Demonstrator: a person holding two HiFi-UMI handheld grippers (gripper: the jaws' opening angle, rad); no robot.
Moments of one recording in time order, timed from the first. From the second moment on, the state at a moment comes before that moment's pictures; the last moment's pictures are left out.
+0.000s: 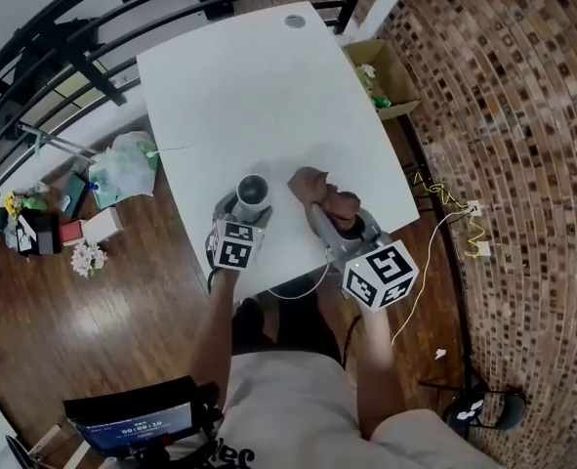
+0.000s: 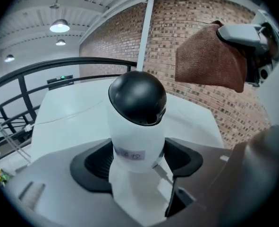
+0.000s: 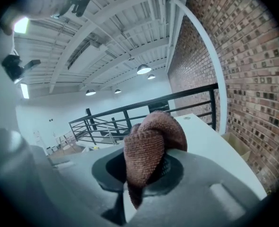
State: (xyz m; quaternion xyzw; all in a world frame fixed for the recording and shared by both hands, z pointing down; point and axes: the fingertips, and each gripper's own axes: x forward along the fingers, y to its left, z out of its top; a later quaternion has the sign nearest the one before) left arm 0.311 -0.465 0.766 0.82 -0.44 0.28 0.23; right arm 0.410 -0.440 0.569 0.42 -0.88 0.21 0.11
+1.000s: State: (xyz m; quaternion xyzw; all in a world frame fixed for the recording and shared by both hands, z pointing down) left arm 0.297 -0.364 0.549 0.91 -0.27 0.22 0.21; right arm 0.248 -0.392 0.461 0.14 -0.95 0.00 0.27
